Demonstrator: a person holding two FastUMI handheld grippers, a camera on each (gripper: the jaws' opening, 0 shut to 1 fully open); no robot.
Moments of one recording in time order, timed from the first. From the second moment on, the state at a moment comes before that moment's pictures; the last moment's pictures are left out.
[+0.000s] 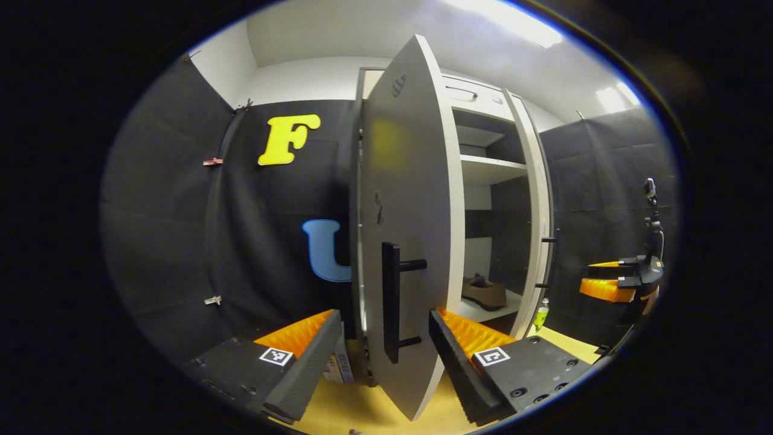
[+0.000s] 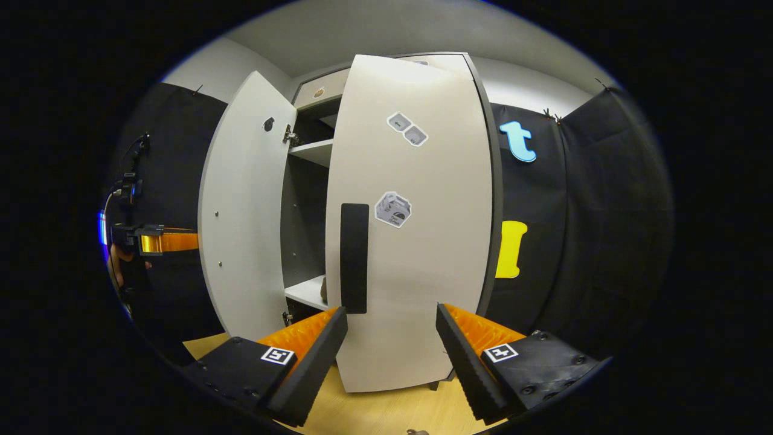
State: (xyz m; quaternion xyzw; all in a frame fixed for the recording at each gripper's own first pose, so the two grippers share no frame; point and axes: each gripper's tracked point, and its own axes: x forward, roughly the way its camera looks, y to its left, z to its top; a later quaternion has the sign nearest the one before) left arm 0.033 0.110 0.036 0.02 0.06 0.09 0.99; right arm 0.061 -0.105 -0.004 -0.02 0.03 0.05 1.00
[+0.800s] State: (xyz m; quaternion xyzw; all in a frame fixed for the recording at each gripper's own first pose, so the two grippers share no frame) left arm 0.055 0.048 0.032 -0.01 0.05 0.01 1.00; right arm 0.056 -0.117 0.004 -0.01 0.03 0.04 1.00
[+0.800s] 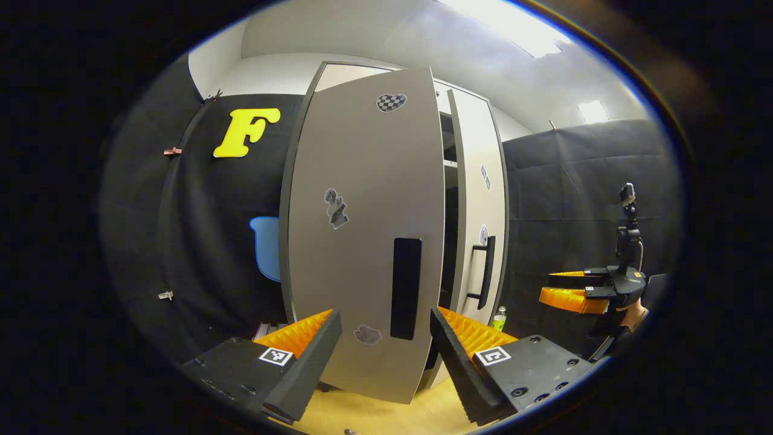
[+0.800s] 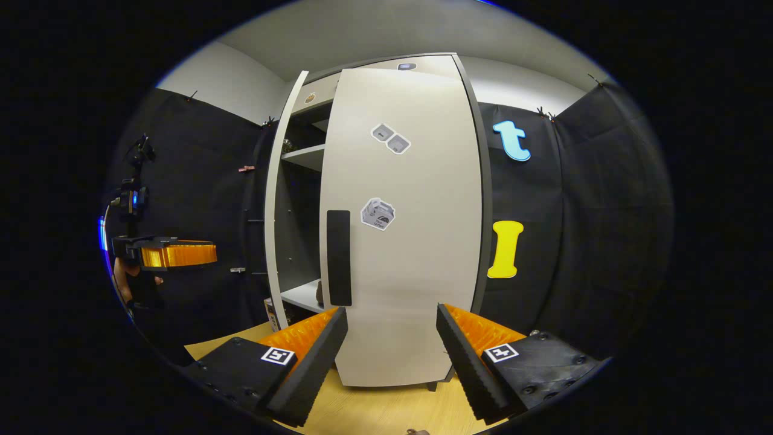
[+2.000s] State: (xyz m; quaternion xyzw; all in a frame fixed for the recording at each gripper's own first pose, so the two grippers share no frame) left arm 0.037 0.050 0.030 -0.03 0.04 0.04 1.00; right arm 0.038 -0.093 0.012 -0.02 0.02 0.03 1.00
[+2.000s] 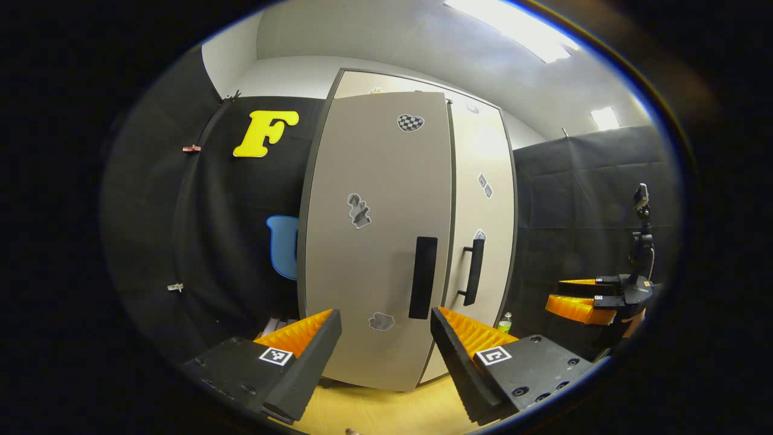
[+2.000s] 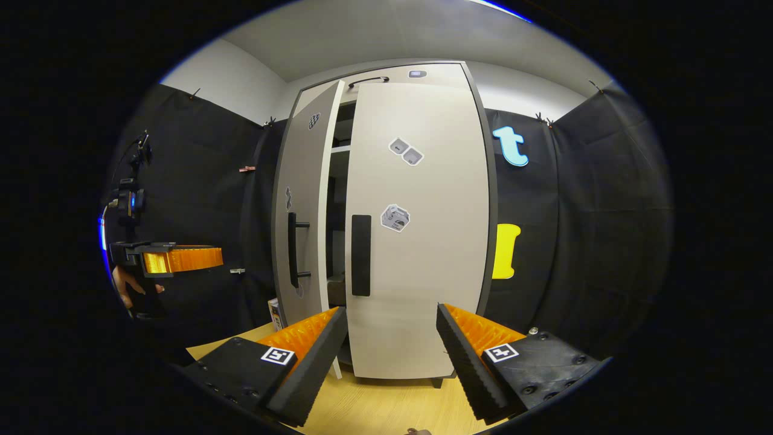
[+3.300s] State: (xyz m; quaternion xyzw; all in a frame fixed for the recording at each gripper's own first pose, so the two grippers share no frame) left arm 0.039 0.040 0.025 -0.02 0.04 0.04 1.00; right arm 0.038 -0.102 0.017 0.00 0.01 0.02 1.00
